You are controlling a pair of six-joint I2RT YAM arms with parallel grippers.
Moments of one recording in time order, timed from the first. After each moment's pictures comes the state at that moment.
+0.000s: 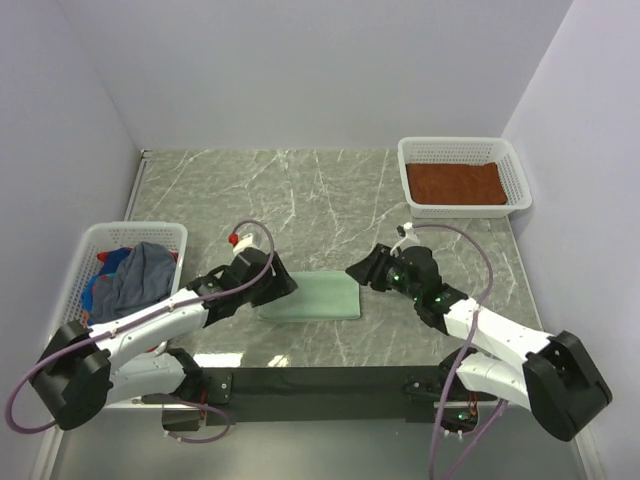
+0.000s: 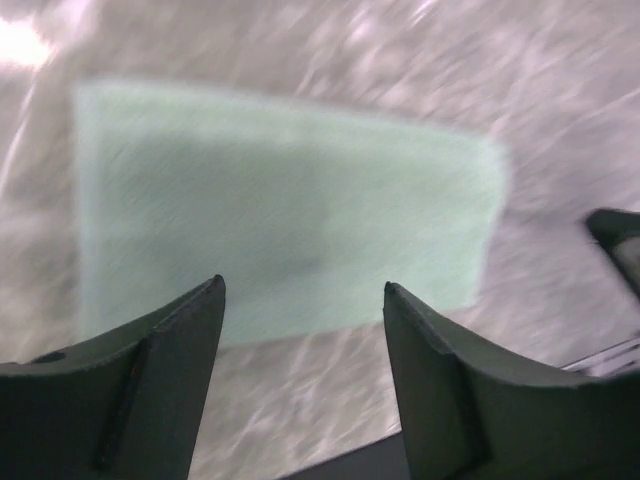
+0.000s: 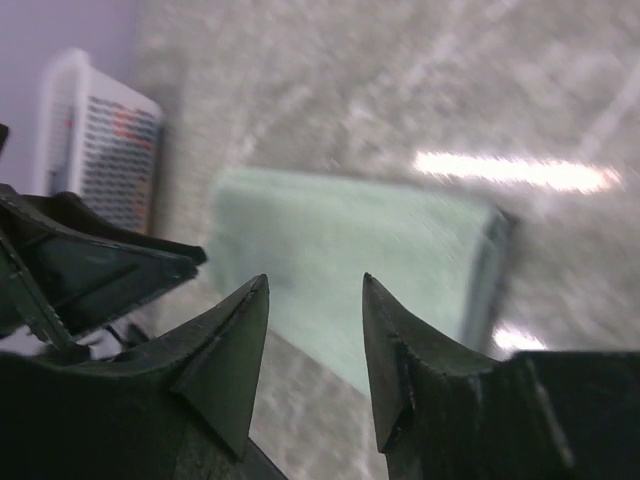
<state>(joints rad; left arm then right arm) -0.76 1.11 0.58 -0.26 -0.15 -1.01 0.56 1.05 0.38 0.24 -0.15 0.83</state>
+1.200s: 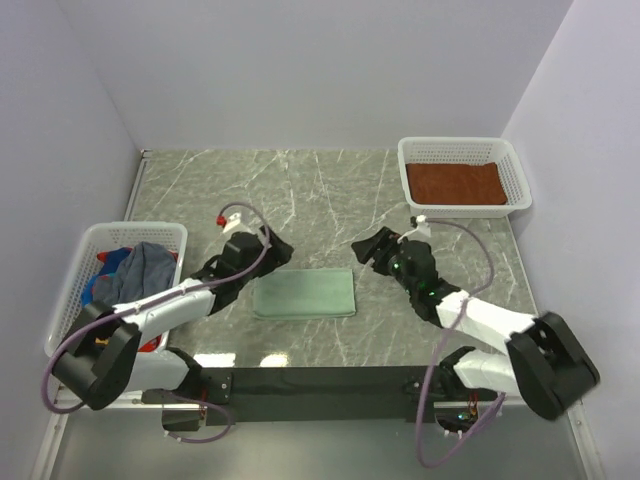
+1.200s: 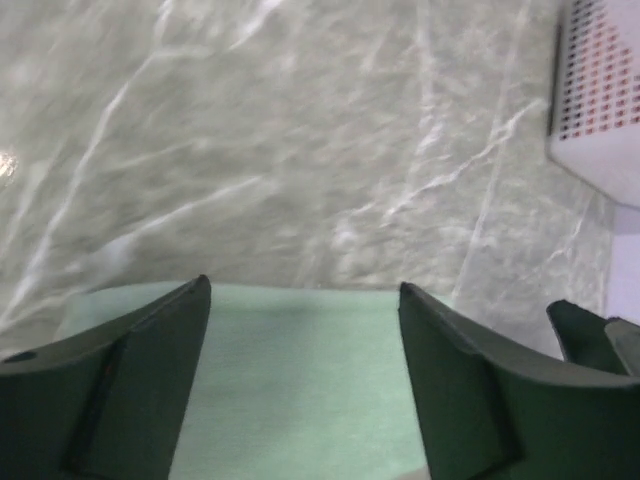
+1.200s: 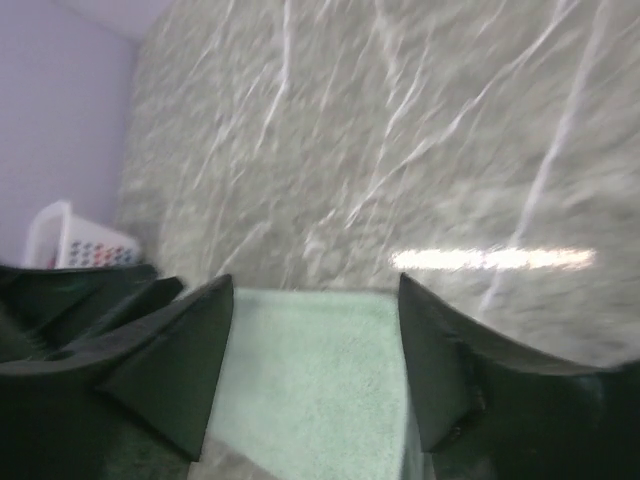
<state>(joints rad) -0.56 1.28 0.49 0.26 -0.17 -0.96 0.54 1.24 0.36 0.56 0.08 0.88</state>
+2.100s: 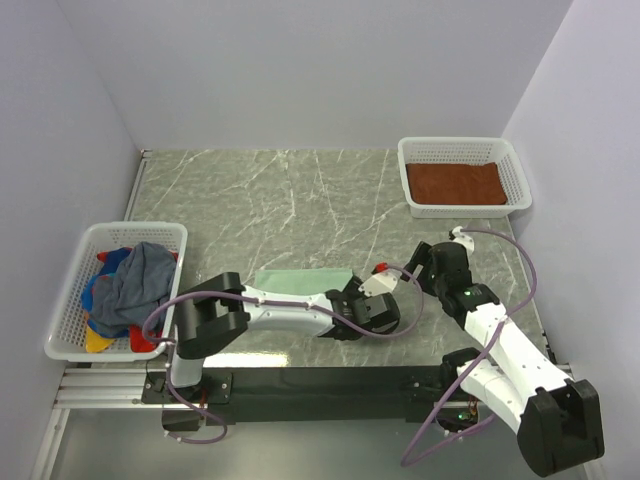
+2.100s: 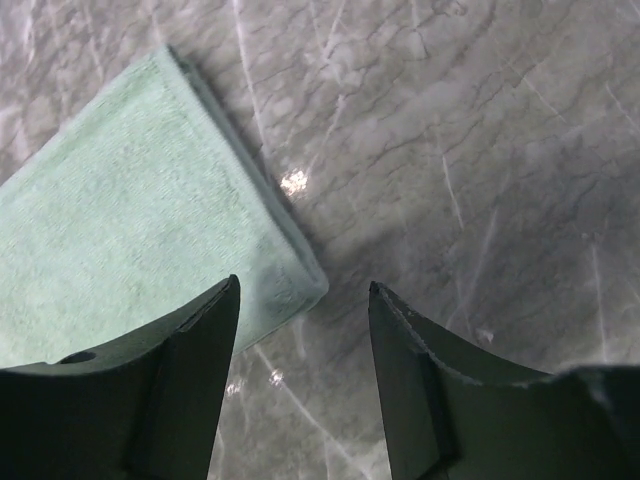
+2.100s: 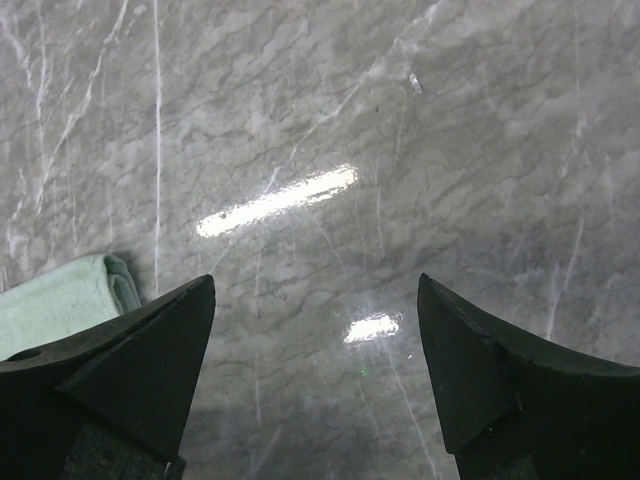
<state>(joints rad) -1.33 1.90 1.26 -0.39 -0.61 -0.54 0.25 0.88 0.46 -0.34 0.19 0.64</state>
